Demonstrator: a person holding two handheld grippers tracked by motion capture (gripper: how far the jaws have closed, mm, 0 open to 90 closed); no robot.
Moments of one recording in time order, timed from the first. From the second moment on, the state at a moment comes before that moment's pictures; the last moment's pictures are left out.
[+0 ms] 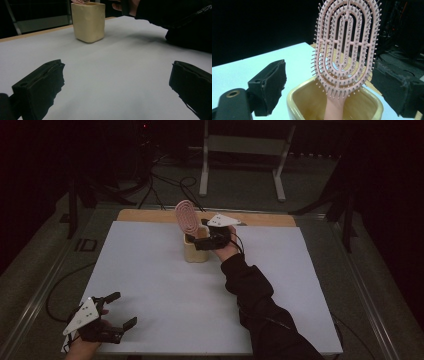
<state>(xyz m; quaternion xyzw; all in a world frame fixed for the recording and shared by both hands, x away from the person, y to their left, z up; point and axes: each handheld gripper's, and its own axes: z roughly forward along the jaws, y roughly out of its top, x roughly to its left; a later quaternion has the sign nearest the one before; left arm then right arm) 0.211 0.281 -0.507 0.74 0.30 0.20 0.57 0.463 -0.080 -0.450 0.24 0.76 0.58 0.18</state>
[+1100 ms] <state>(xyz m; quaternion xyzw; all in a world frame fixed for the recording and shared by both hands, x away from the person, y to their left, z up) 0.212 0.280 -0.508 0.74 0.30 0.20 0.57 0.454 -0.099 -0.431 0.25 0.79 0.54 0.14</state>
